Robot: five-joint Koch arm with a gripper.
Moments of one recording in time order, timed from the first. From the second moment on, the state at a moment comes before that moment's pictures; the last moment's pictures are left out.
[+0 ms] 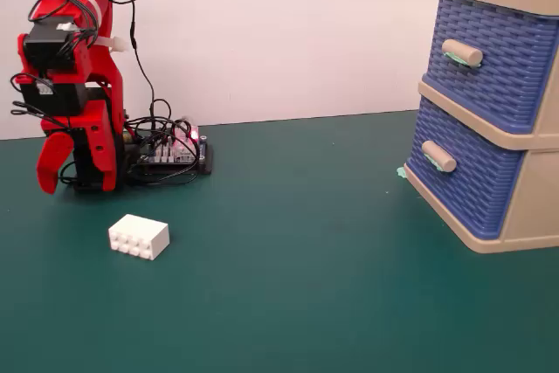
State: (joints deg) arm -1.0 131.6 143.0 86.9 81.7
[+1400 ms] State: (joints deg) arm -77.2 96.2 128.1 -8.7 163.1
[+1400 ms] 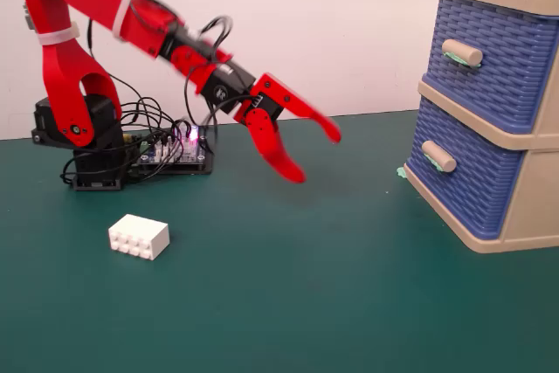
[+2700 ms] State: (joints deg) arm -85.2 44.3 82.7 -43.3 168.0
